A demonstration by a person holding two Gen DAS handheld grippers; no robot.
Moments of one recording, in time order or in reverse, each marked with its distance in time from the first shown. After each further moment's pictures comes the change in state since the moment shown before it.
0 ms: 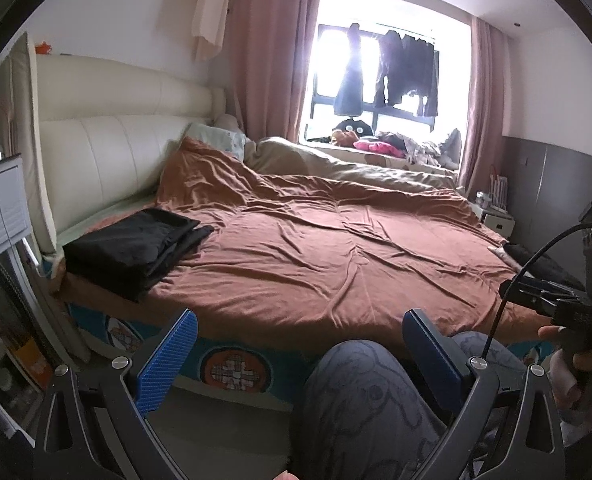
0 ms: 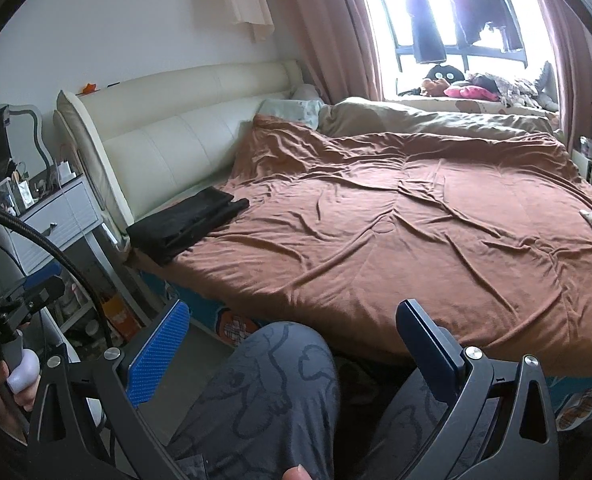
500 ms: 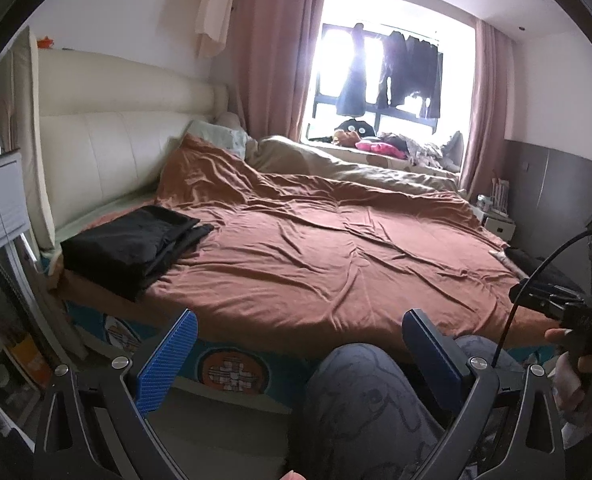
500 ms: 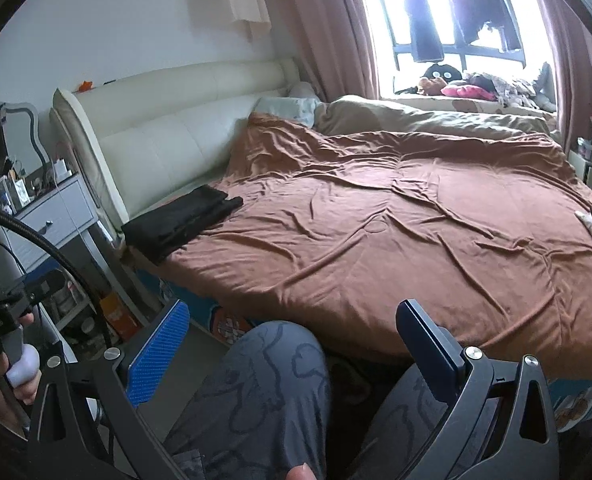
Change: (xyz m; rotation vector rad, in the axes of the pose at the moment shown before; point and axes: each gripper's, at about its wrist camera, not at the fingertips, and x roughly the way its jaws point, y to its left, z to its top) left arm 0.007 0.003 0.002 -0.013 0.004 -0.007; right arm -0.006 0.001 0.010 -0.007 0.013 -0.011
